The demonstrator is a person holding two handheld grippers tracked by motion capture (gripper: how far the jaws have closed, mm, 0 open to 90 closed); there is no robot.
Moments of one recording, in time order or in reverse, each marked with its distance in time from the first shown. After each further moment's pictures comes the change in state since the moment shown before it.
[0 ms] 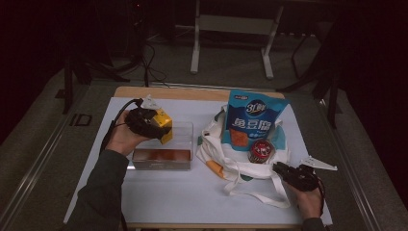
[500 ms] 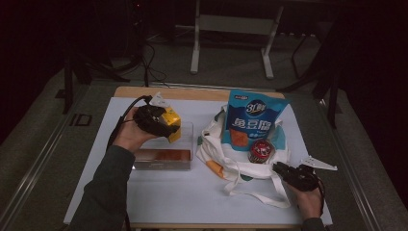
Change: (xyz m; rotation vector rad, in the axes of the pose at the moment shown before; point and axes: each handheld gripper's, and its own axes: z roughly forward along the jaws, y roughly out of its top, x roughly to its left) left arm -0.009 0.020 0.005 -0.016 -0.060 0.043; right arm 0.000 0.000 0.000 0.000 0.001 -0.002
